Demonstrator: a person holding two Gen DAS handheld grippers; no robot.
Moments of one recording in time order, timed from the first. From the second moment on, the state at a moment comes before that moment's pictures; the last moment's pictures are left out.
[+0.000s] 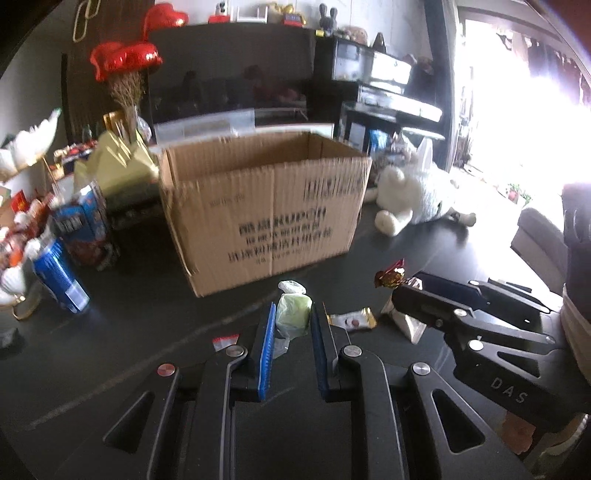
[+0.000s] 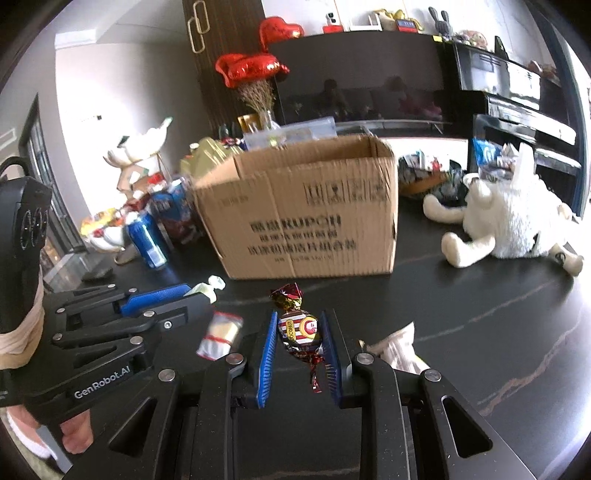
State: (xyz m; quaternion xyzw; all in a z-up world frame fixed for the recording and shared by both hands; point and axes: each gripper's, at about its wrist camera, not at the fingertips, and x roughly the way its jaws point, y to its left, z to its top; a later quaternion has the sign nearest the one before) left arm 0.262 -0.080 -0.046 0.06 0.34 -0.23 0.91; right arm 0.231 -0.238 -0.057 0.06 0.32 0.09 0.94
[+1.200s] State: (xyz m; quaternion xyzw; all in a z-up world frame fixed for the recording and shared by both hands) left arm 0.388 -0.071 0.059 0.01 0.31 -0.20 0.93; right arm 0.388 -0.236 0.050 0.06 0.30 0.12 0.94
